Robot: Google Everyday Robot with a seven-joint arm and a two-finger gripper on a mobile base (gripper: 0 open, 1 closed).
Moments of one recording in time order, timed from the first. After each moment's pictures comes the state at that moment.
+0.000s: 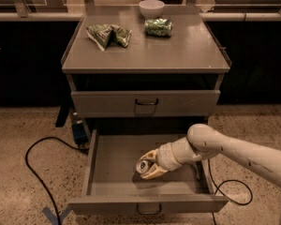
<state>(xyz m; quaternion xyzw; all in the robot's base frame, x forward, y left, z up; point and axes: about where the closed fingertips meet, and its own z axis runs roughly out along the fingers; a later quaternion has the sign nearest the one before) 0.516 -0.027 0.498 -0.70 0.57 0.28 0.33</state>
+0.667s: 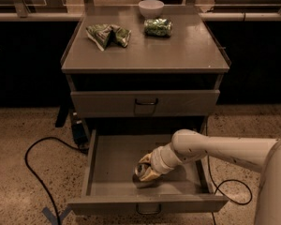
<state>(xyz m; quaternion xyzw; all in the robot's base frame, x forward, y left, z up) 0.528 -0.020 0.453 -0.72 0.61 0.18 0.27</state>
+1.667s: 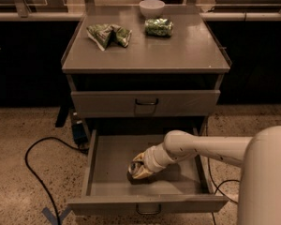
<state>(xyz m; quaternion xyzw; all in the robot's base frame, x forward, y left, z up) 0.549 0.003 0.429 -0.72 0.61 0.18 0.28</state>
